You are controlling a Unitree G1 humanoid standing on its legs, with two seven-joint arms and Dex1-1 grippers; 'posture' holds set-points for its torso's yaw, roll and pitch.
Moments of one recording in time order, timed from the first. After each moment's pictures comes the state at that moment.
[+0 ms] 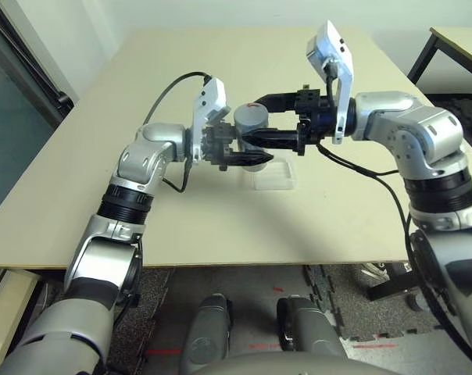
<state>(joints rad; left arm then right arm) -0.83 0.44 -0.18 0.25 -0.35 0.43 -1.21 -0.97 -0.45 0.17 0.00 0.52 0.78 0.96</state>
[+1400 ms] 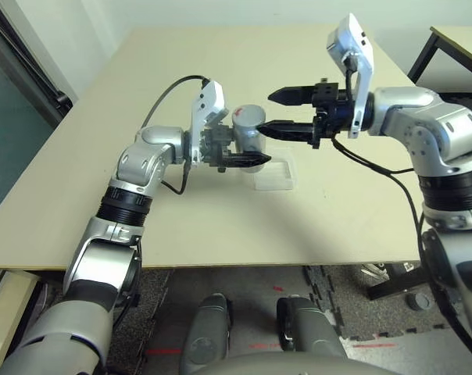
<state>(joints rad) -0.81 0.46 -0.17 0.25 -0.35 0.43 -1.21 -0.93 -0.55 0.09 0.00 0.53 0.79 0.95</state>
